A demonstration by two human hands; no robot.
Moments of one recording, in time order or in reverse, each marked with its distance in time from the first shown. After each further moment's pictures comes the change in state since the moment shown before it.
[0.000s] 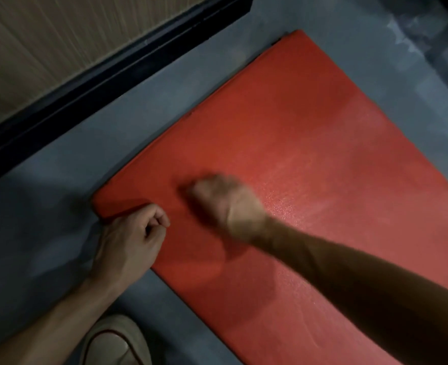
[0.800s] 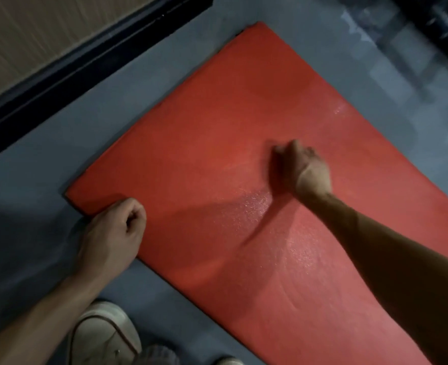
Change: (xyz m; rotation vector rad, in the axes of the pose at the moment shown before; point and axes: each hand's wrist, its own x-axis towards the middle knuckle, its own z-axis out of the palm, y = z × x) left_hand -0.018 -0.001 0.008 0.017 0.091 0.082; right_hand -0.104 0.117 -0.055 -0.227 0.080 0.734
